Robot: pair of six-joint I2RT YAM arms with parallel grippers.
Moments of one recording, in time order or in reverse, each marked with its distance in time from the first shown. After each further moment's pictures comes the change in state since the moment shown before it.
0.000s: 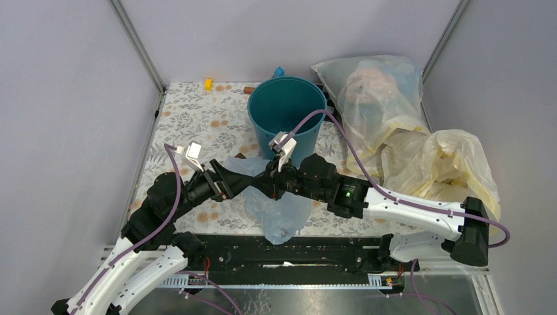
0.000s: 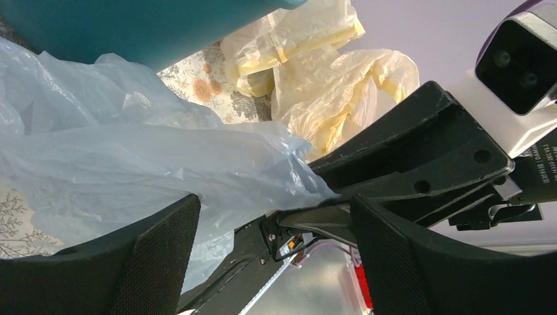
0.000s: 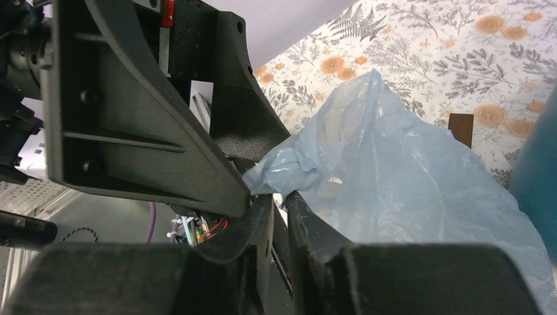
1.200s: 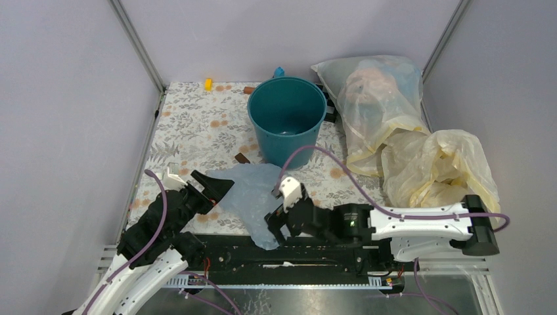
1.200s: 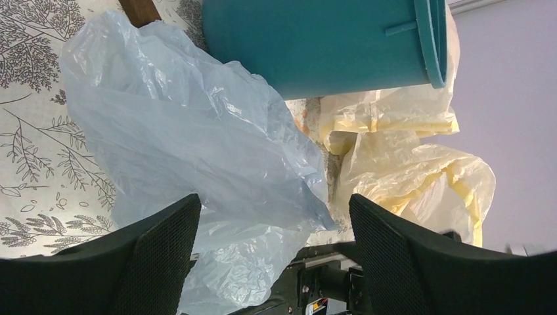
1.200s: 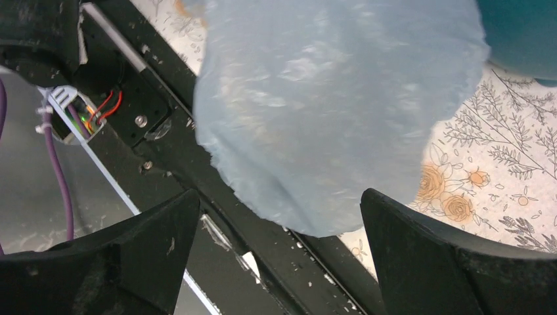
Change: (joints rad) left arm -0.002 -0.211 -0.105 -0.288 -0.362 -0.203; right arm 0.251 -0.101 -0.105 -0.464 0.411 0.111
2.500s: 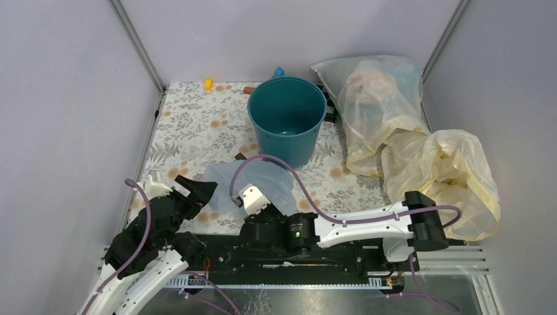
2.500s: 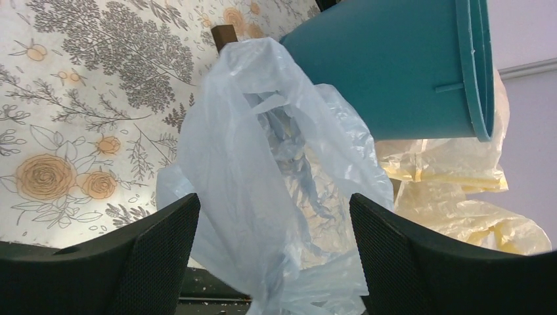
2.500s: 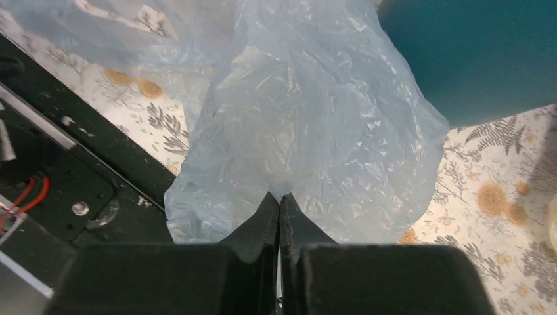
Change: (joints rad) left arm 0.000 -0.057 0.095 -0.244 -0.205 -0.002; right arm 0.150 0.419 0.363 -0.143 0.447 -0.008
